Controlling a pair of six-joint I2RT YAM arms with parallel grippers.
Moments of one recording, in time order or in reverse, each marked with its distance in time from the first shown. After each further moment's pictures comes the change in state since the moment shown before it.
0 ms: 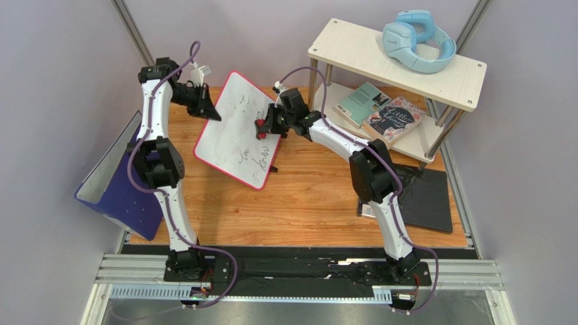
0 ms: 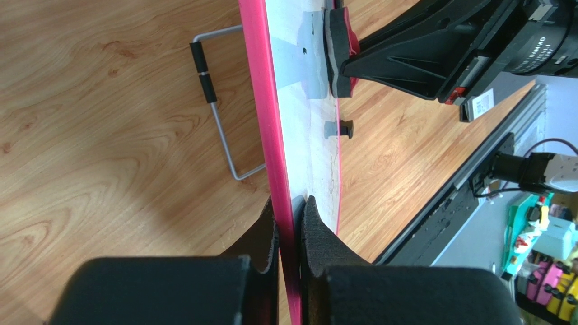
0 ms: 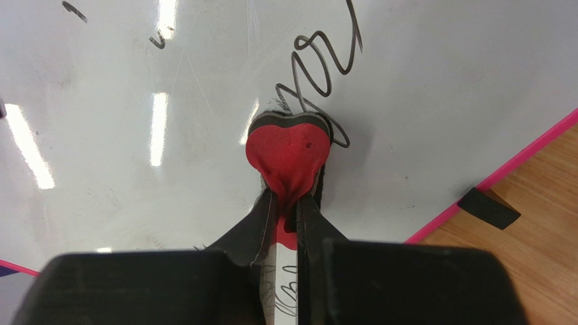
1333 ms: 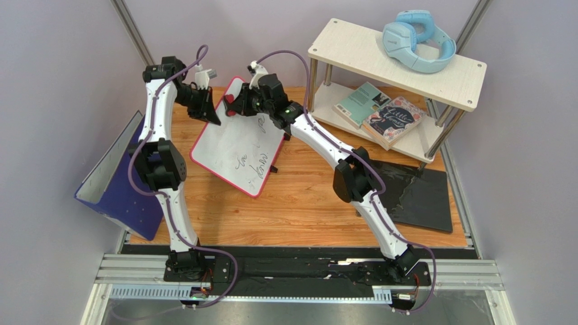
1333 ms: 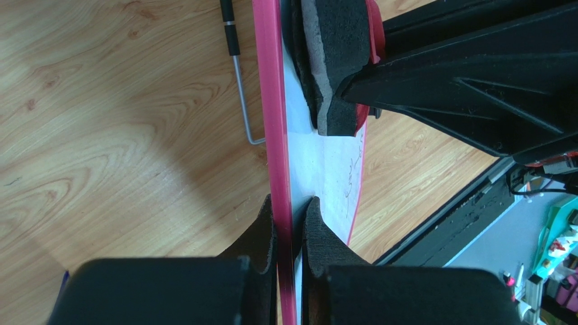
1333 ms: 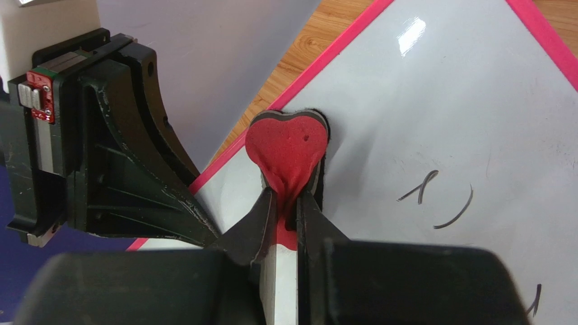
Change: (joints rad) left arm -0.055 -0.041 -0.020 -0.022 -0.167 -0.012; right arm 0.092 0.247 0.567 -0.008 0.024 0.009
